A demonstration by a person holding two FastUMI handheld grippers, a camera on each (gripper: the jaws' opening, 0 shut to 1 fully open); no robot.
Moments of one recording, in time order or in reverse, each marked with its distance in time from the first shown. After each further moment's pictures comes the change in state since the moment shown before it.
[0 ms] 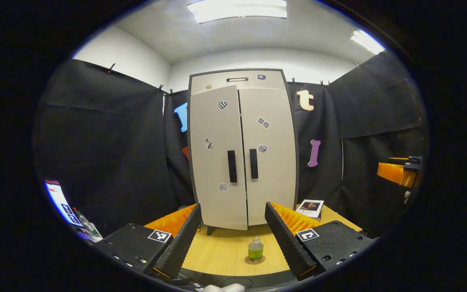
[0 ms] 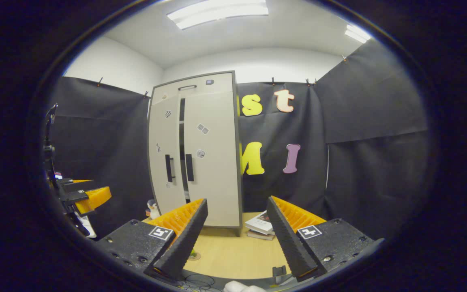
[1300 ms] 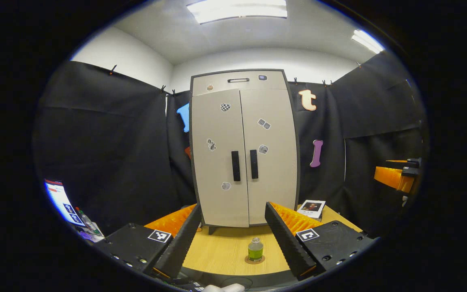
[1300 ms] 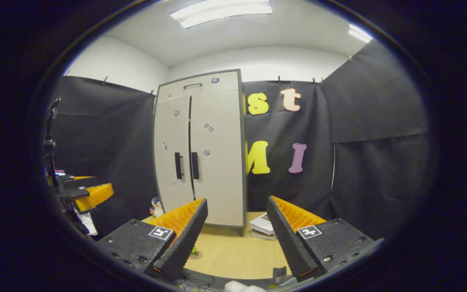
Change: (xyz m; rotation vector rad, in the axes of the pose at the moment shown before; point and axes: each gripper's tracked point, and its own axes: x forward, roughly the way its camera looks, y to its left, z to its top) left arm -0.003 -0.004 0.002 0.006 0.003 0.020; right arm 0.005 0.001 -0.003 -0.007 0.013 0.038
